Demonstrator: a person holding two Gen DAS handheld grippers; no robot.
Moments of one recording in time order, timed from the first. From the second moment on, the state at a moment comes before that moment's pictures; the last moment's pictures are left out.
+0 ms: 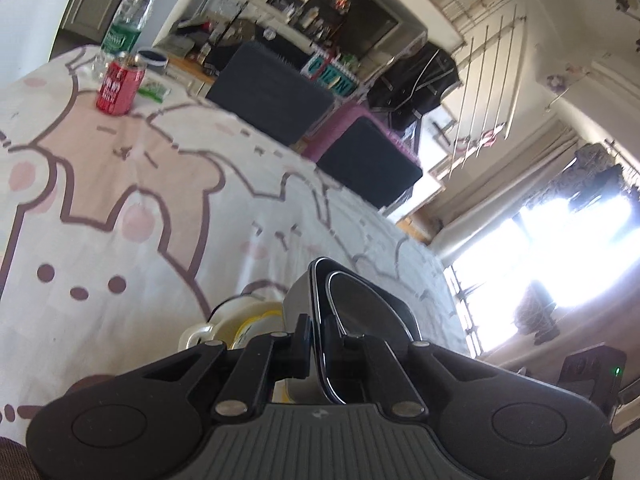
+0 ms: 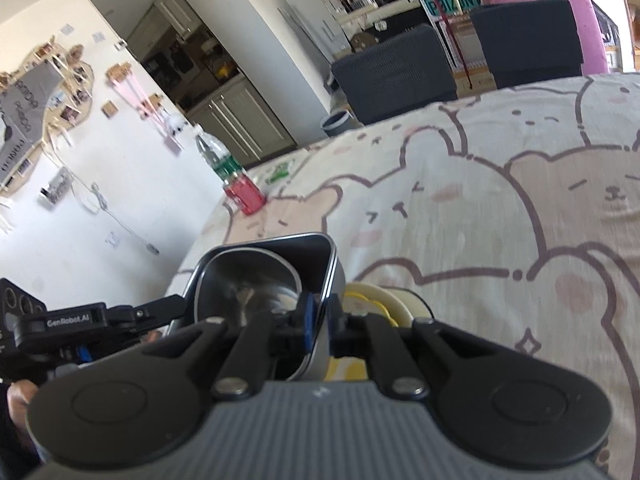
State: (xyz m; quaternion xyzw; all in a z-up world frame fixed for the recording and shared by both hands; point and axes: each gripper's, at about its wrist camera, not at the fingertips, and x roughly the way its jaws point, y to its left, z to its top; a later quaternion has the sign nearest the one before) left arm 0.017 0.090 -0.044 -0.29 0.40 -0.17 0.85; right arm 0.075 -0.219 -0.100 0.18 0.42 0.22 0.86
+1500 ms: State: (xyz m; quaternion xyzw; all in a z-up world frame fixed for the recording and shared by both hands) left arm 0.038 0.065 -0.074 -0.21 0.48 -0.12 0.84; right arm 0.093 -0.181 -0.128 0.09 0.51 0.16 0.84
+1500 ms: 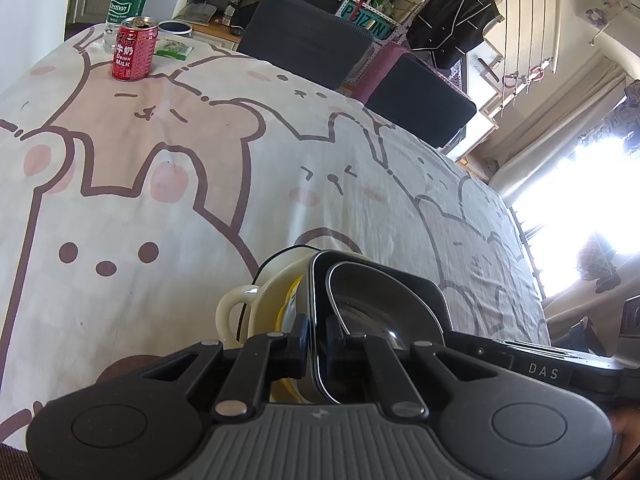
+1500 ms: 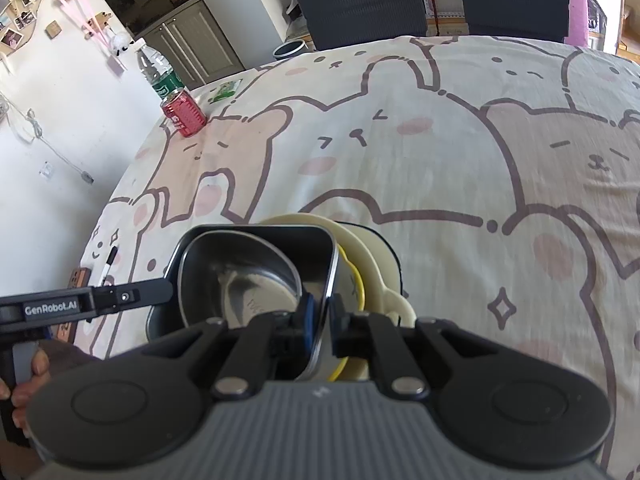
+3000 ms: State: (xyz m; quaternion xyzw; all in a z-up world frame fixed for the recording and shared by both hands) left arm 0.043 0.055 -0.081 -0.19 0.49 -0.12 0.84; right arm 0.094 -0.180 -0.128 0.08 0.51 0.17 0.84
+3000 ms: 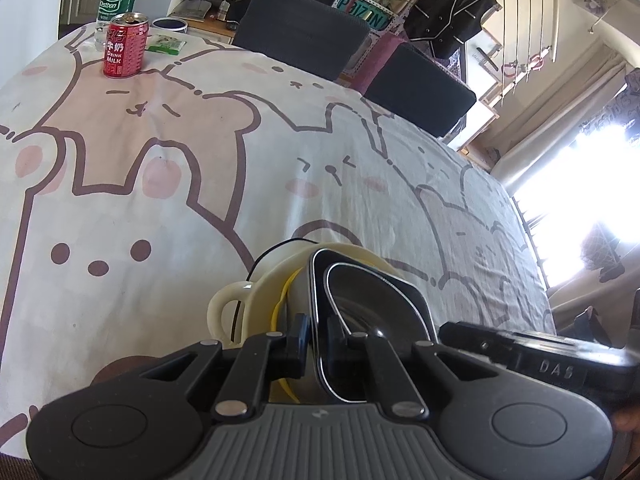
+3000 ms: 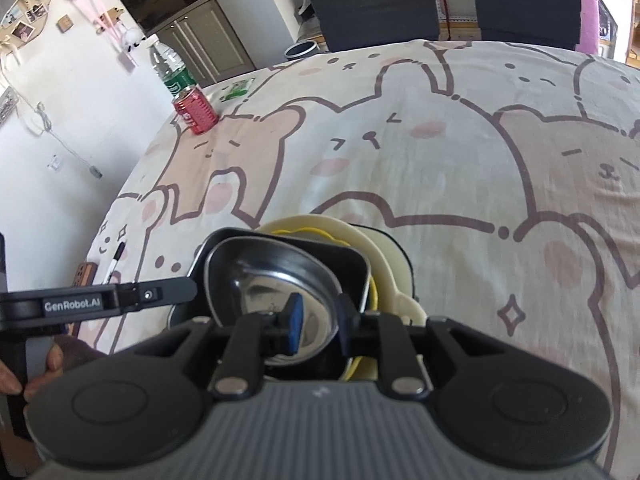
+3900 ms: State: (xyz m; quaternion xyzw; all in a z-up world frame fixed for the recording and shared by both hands) left arm 0.048 0.046 -0.093 -0.15 0.52 -0.11 0.83; right arm 0.104 -0.198 -0.147 0.16 0.54 0.16 0.81
